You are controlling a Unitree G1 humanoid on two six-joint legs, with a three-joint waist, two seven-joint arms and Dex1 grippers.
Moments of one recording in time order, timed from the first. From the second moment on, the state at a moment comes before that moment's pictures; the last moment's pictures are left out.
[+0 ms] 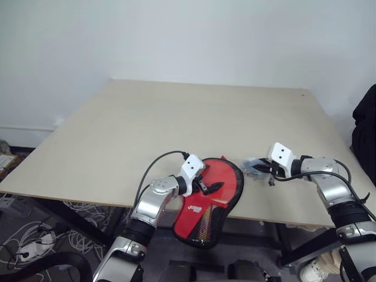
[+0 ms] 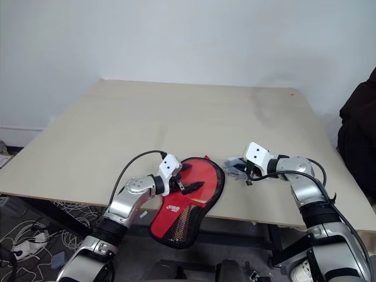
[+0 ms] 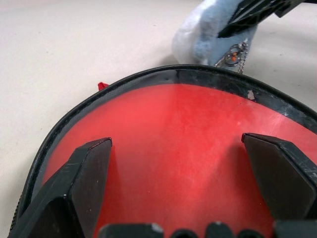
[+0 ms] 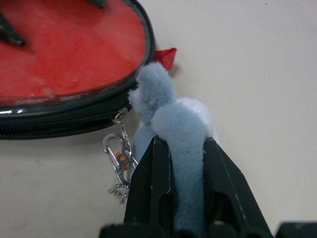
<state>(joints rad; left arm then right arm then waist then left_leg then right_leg) -0.37 0.20 -0.26 0.29 -0.10 0.23 -0.76 -0.47 -0.64 0.17 0.40 0.02 -0.03 1.01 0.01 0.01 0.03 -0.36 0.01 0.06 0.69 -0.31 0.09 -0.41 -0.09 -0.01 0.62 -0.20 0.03</state>
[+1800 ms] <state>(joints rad) -0.38 0.21 -0.25 0.32 -0.10 0.25 -0.77 -1.08 -0.64 0.43 1.15 -0.26 -0.51 1.39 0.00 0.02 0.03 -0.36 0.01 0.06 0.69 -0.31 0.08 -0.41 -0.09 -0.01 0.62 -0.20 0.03</state>
